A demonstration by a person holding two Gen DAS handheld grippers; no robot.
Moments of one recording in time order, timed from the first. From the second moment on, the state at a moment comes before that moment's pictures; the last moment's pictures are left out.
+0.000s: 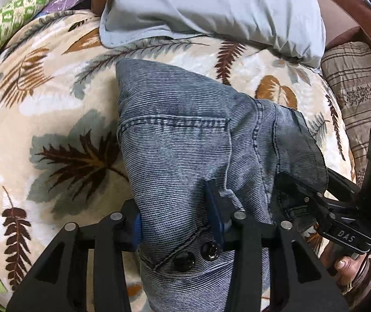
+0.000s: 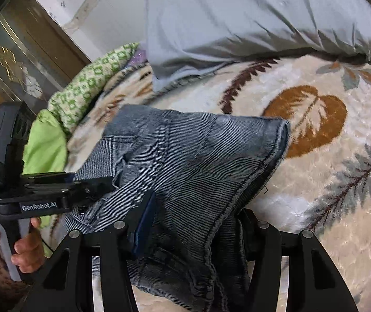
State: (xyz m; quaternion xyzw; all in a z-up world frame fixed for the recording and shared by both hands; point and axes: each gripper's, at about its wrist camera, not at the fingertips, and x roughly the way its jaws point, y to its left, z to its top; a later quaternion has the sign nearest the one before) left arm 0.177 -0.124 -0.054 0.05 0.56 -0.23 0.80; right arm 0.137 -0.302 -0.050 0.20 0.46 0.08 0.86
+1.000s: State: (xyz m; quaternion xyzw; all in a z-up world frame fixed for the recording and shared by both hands) left arm 0.111 -0.075 -0.037 0.10 0.51 -0.09 0.85; right arm 0.053 -0.301 -0.006 0.07 0.50 -0.07 0.86
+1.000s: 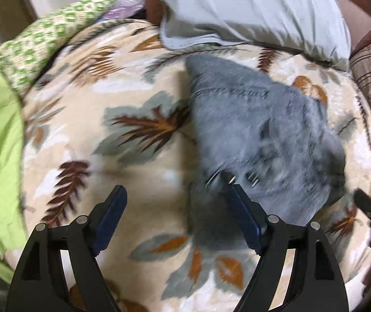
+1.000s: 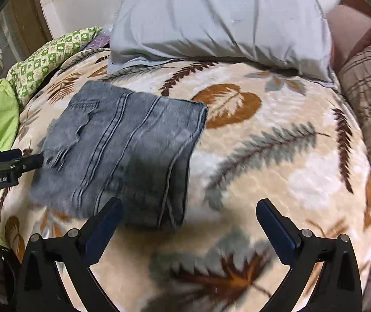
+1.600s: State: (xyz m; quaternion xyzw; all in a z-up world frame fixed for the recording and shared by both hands) left arm 0.009 -0.042 -0.047 0.14 0.49 -0.09 0.85; right arm -0.072 -0.283 0.022 0.06 0.48 -0.13 0.86
